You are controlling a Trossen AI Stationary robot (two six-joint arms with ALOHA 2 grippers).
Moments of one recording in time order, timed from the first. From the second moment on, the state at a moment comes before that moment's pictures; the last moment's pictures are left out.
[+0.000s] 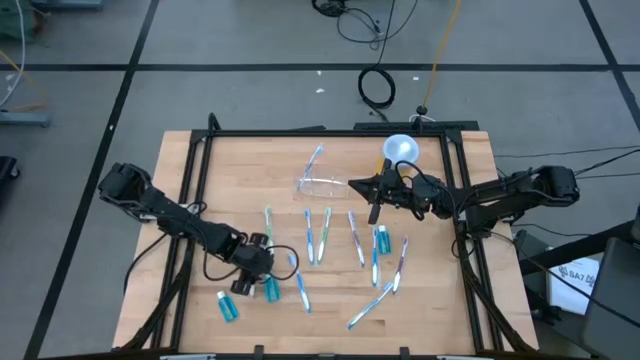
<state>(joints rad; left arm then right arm) -0.44 1.49 0.65 -0.32 0.04 -0.16 -0.06 1.26 0.50 0.81 0.21 0.14</state>
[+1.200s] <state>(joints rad) -0.46 1.49 0.71 -0.42 0.08 -0.01 0.01 1.26 0.50 0.67 0.21 0.30</state>
